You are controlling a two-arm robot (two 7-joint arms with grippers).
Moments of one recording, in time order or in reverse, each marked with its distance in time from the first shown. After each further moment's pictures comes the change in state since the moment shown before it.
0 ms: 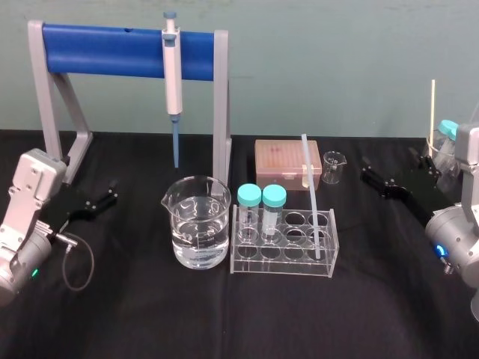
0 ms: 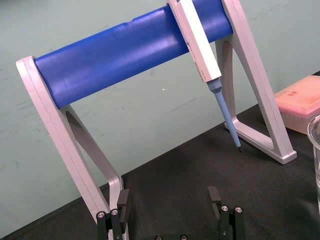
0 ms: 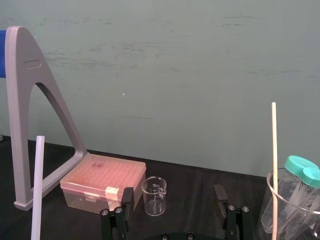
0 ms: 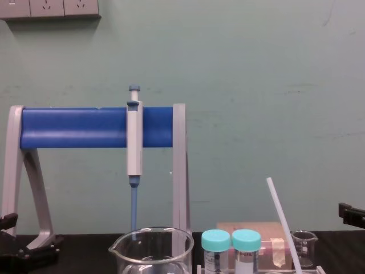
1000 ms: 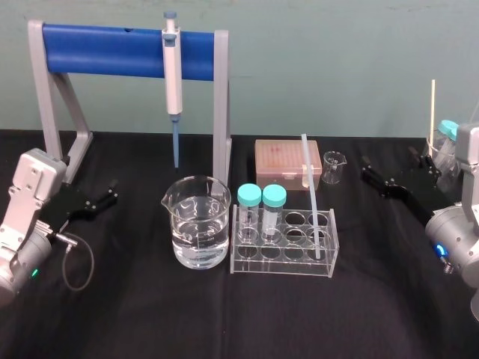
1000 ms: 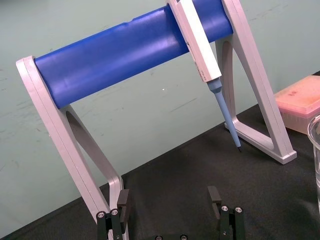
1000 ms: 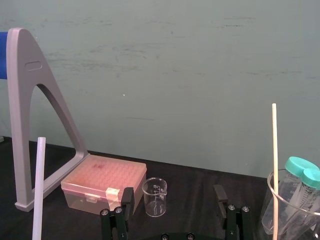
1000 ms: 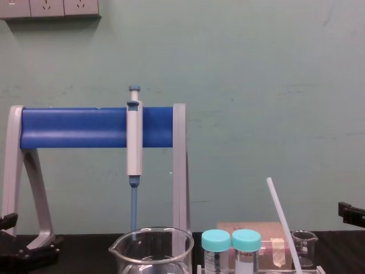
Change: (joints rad) left arm 0.000 0.000 0.000 0.000 0.000 0.000 0.000; right arm 0.000 0.001 0.000 -0.001 0.002 -0.002 0.002
